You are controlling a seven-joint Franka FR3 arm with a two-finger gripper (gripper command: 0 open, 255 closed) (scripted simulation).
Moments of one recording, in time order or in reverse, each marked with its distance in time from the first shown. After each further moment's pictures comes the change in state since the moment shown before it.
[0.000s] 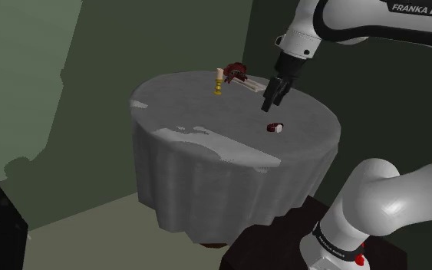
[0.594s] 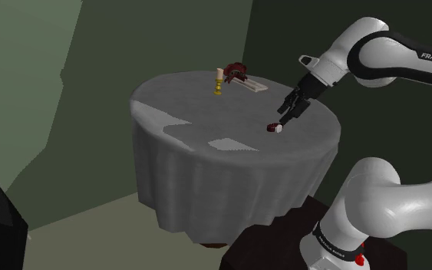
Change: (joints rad) arm 0.081 -0.324 -0.356 -0.328 -0.074 0.265 -0.556
